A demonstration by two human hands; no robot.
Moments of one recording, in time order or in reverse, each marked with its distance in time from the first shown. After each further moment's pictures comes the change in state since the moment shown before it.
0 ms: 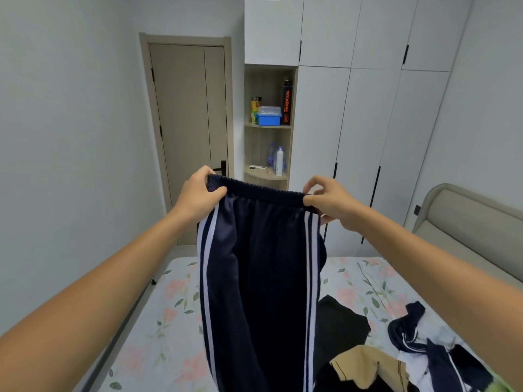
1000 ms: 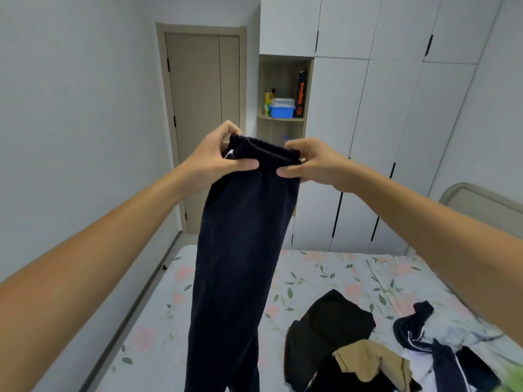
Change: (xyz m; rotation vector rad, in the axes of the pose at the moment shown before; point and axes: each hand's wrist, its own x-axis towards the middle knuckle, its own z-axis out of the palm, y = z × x) left_hand -0.011 0.066 -0.035 -0.275 -0.295 0.174; right_hand 0.002 -0.067 0.003 -0.080 -0.261 -0.401
